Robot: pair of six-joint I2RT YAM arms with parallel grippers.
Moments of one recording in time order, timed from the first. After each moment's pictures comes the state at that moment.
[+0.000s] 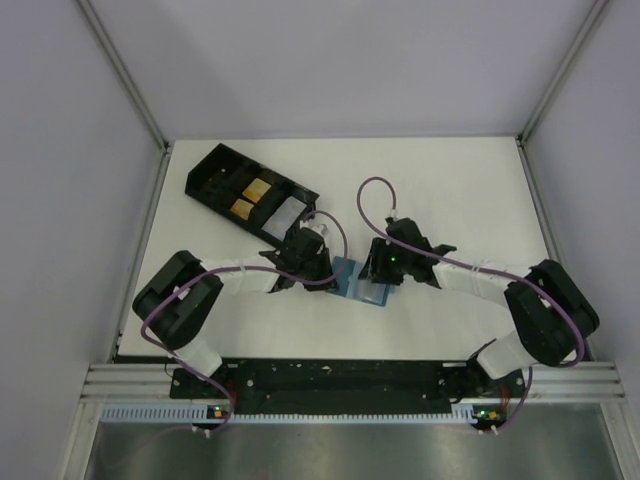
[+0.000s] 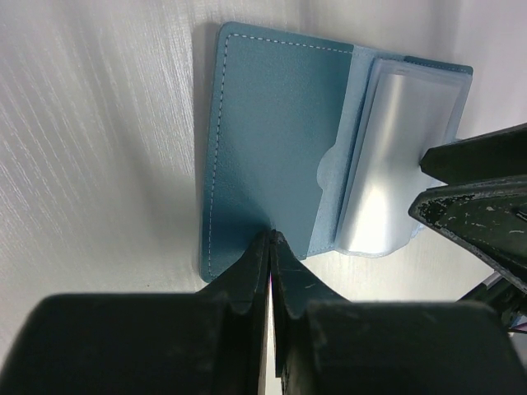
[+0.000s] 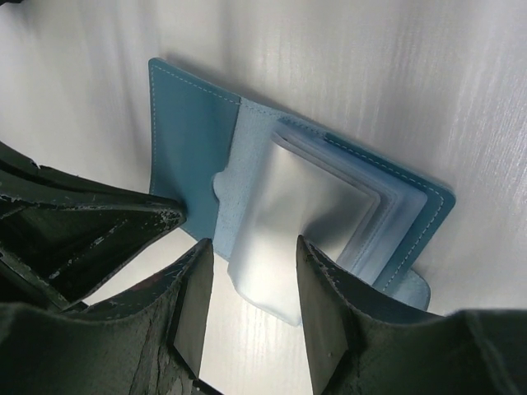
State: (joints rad) left arm -0.73 1.65 0.77 0.00 0.18 -0.76; right arm 0.63 1.48 0.73 -0.12 -0.15 0.76
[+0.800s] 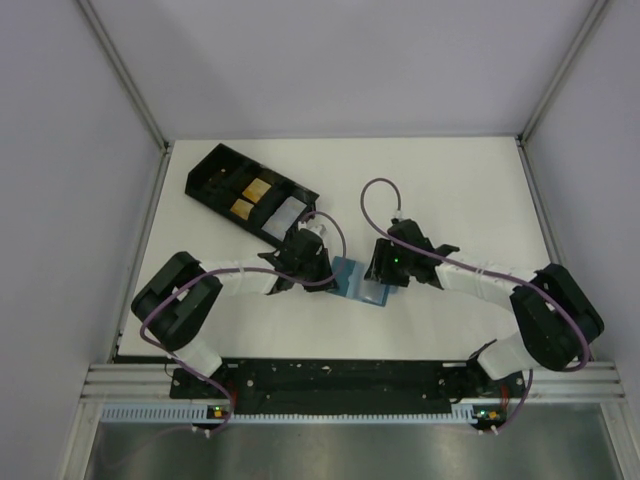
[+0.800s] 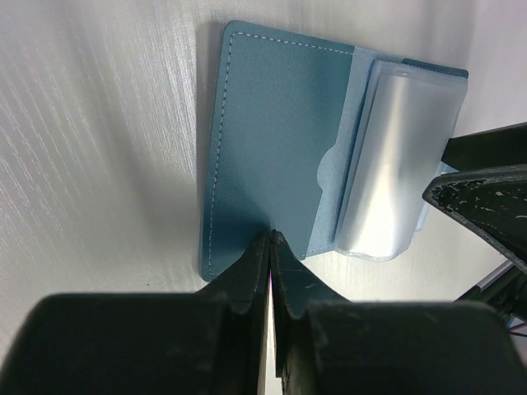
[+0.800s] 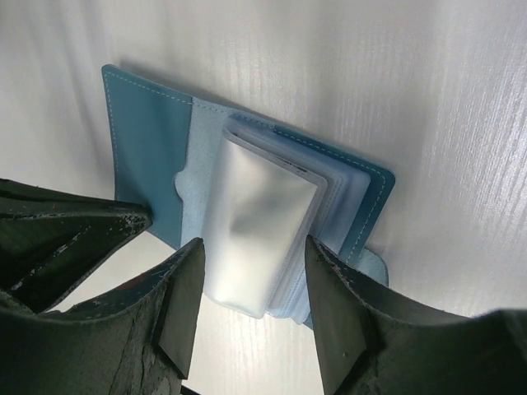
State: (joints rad) left arm -0.73 1.64 0.75 0.03 0.18 -0.78; right arm 0.63 1.44 0.73 -0.20 -0.06 0.76
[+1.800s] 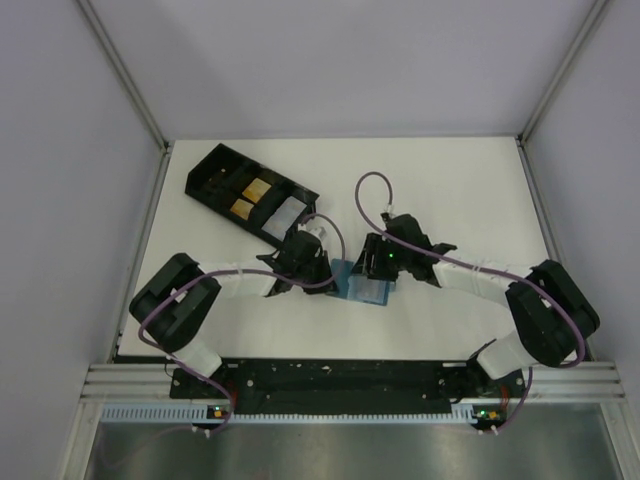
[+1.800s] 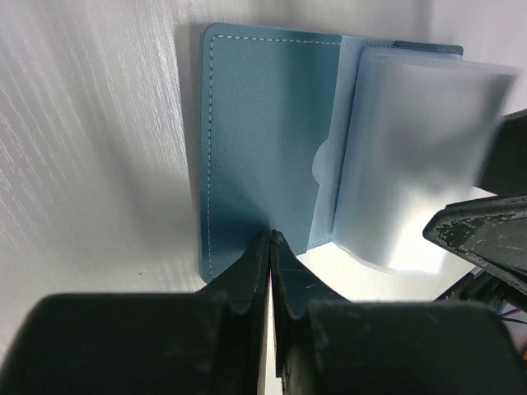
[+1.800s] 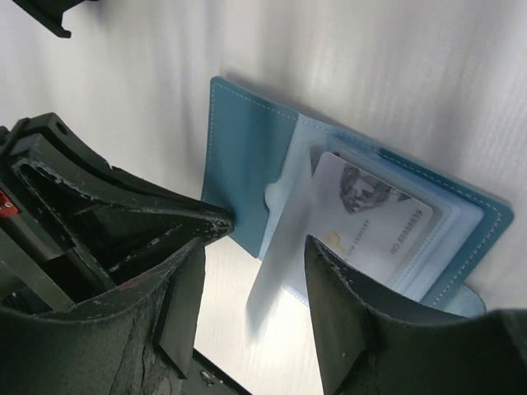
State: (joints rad) left arm -0.73 1.63 0.73 0.05 0.20 -0.79; right arm 0.63 1.47 0.73 -0.07 -0.22 0.76
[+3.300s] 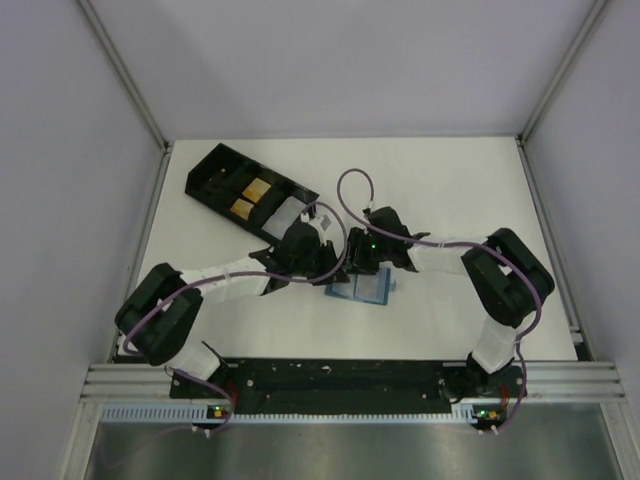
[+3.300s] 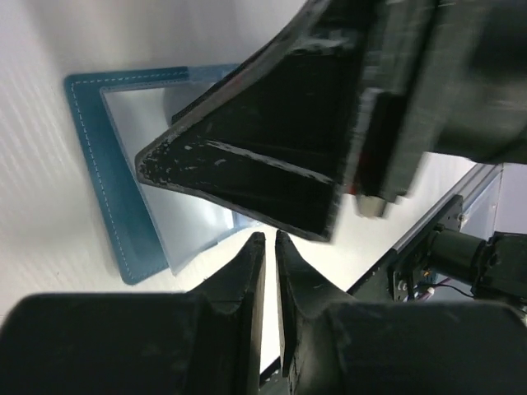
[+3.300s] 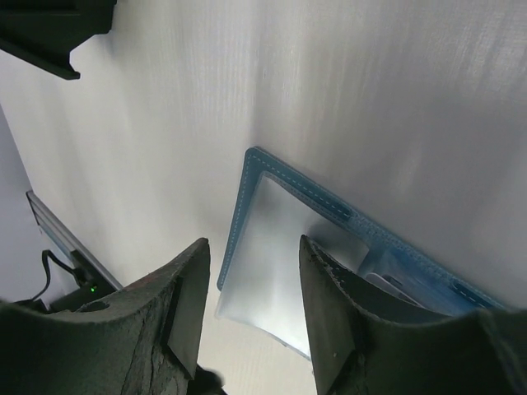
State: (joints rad) left arm -0.73 1.48 0.76 0.04 0.28 -0.80; right arm 0.63 1.76 0.88 0.08 -0.34 0.82
